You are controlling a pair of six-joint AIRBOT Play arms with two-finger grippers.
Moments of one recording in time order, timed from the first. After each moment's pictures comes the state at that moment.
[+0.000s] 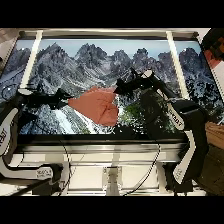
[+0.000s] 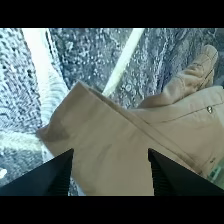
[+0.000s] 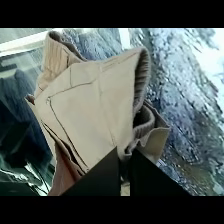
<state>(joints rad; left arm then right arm) 0.22 -1.51 0.99 0.69 -0.95 -1.38 0.25 -2.01 1.65 -0.65 1.06 1.60</state>
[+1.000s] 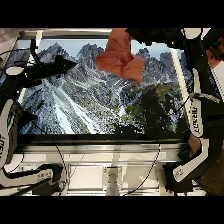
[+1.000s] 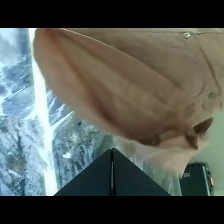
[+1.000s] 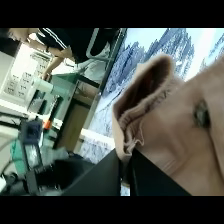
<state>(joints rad) 0.08 -1.41 1.26 0.26 -0.94 -1.06 0.12 -1.81 2.12 -0.56 1.03 1.50</state>
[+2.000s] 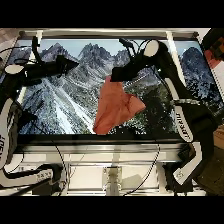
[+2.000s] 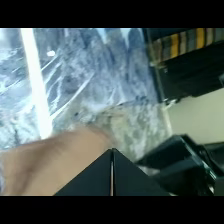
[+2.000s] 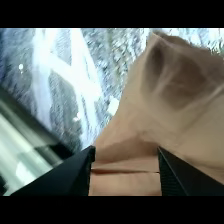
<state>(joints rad) 0.07 -1.40 1.28 0.30 -0.99 -1.06 0.37 -1.84 2.01 -1.05 1.38 1.53</state>
